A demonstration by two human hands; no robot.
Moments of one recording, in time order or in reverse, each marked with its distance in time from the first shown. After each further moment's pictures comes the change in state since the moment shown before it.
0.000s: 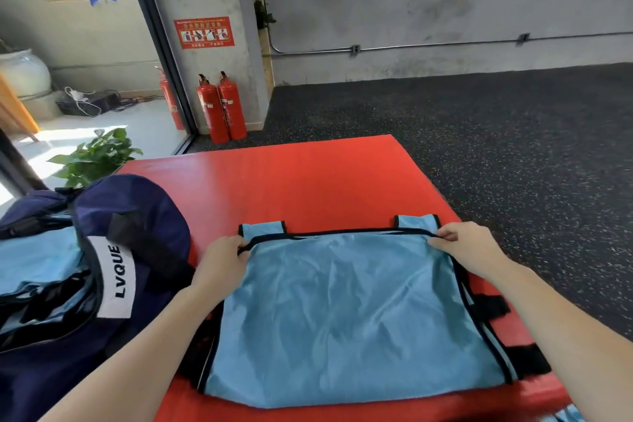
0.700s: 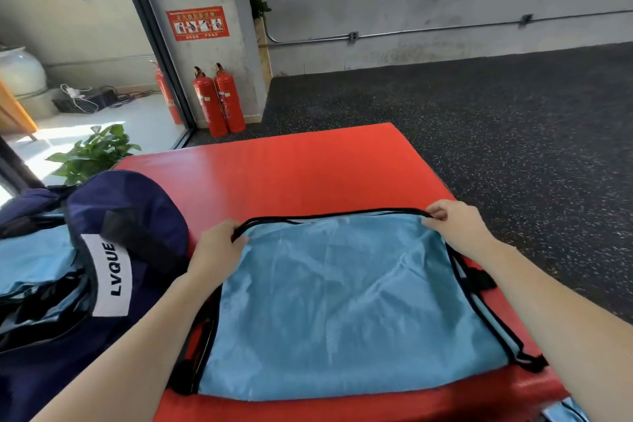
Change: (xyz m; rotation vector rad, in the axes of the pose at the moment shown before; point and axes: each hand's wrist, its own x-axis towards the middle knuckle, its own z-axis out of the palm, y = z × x) left_hand 0.010 0.007 -0.009 -0.089 0.037 -0.088; right_hand 0.020 -0.013 0.014 0.012 0.047 -0.002
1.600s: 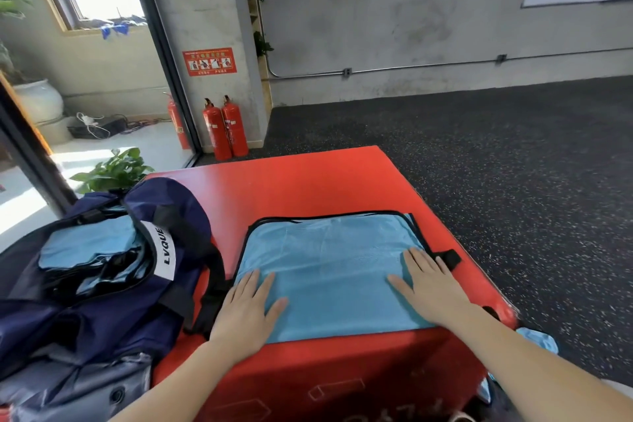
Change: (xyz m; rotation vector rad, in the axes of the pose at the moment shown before) left_hand -0.170 -0.012 0.010 0.437 -0.219 0.239; right_hand -0.174 -0.007 0.012 -0.598 -0.205 -0.126
